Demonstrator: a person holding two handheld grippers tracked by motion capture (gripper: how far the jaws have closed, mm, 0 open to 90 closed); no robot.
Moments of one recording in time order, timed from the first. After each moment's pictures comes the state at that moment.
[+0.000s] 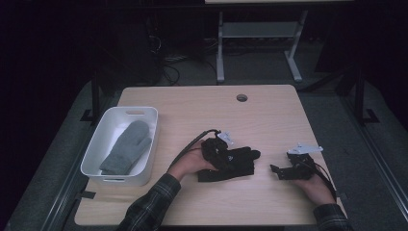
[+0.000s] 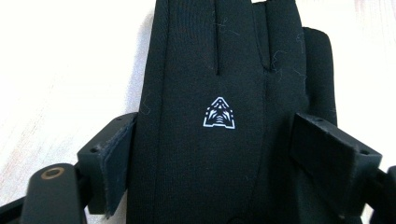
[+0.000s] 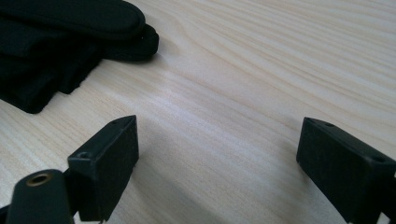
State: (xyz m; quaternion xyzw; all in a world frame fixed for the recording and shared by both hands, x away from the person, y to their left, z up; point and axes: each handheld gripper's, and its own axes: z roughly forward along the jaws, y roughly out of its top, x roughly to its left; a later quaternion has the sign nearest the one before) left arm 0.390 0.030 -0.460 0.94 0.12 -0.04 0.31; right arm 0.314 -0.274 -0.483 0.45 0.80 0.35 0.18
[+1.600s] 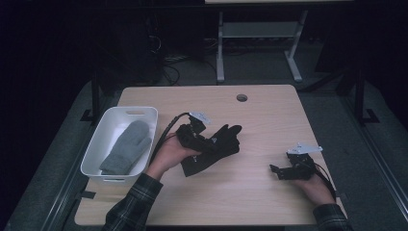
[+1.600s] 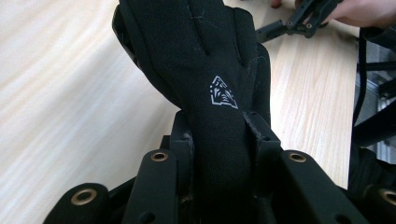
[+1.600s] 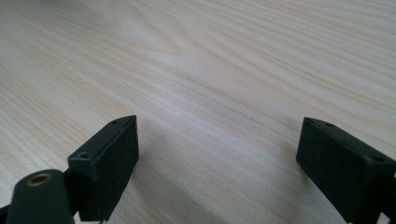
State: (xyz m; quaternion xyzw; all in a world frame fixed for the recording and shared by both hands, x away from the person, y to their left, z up) left arm 0.377 0.100 -0.362 0.90 0.24 -0.04 0.36; right arm 0.314 -0.273 -0.483 0.45 0.80 0.35 0.18
